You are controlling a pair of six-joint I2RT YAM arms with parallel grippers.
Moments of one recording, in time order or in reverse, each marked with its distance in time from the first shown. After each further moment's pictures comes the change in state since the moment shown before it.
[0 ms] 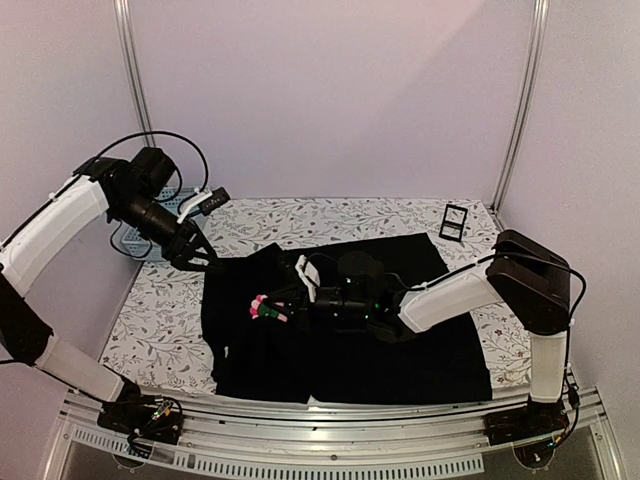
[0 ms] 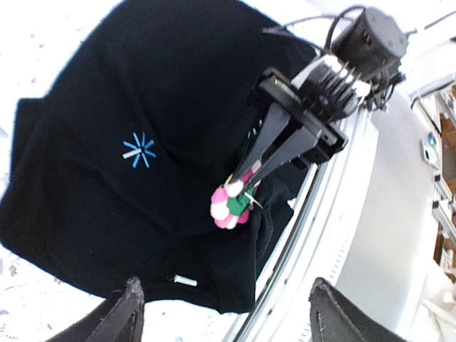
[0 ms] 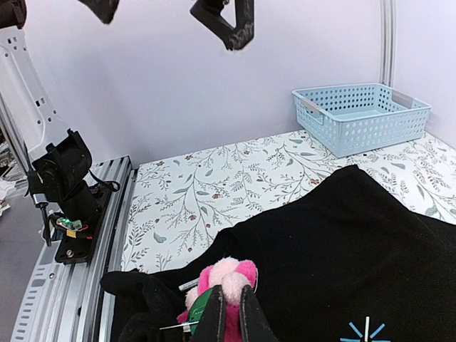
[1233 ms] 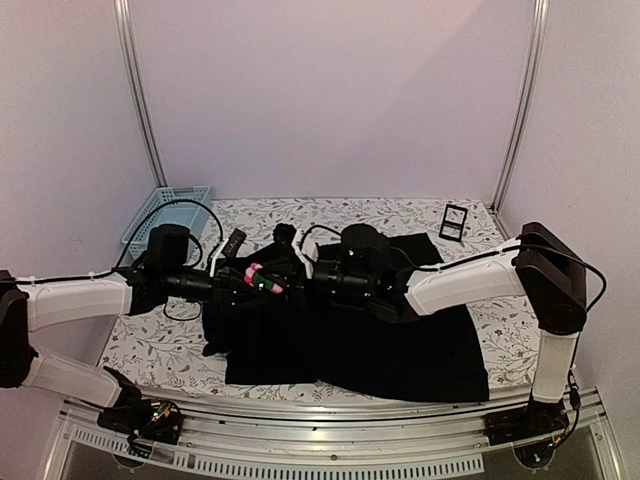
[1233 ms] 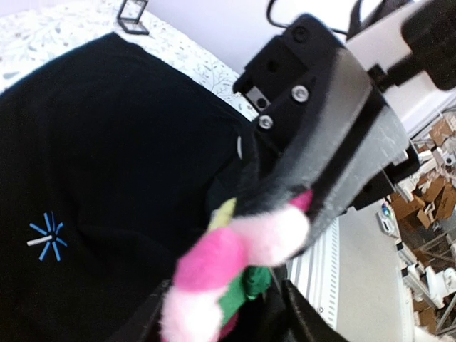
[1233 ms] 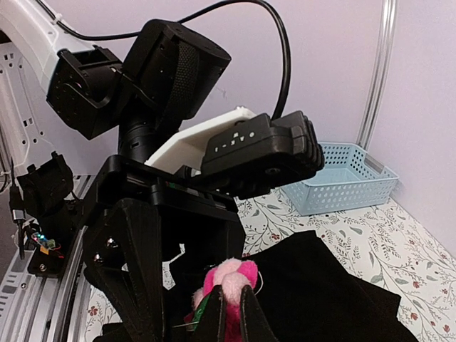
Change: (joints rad) left arm -0.148 -0.166 -0.843 1.410 0.214 -0.668; right arm -0.008 -0.088 0.098 -0.105 0.035 -0.194
